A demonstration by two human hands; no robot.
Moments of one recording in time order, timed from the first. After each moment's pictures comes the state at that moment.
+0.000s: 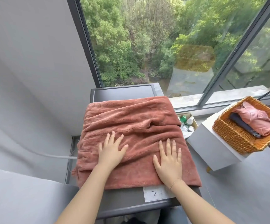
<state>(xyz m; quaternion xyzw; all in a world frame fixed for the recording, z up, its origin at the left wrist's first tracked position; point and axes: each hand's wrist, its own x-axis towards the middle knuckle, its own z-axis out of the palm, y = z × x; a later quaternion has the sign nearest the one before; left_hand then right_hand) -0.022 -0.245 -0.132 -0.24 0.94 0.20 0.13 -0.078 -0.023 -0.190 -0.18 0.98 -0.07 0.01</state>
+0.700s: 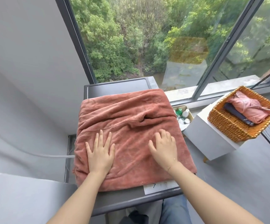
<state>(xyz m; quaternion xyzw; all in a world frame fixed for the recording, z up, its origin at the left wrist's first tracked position) 0.010 -0.255 -0.176 -0.25 0.96 0.10 0.01 -0.092 -0.042 -0.150 -0.18 0.97 -0.14 0.00</state>
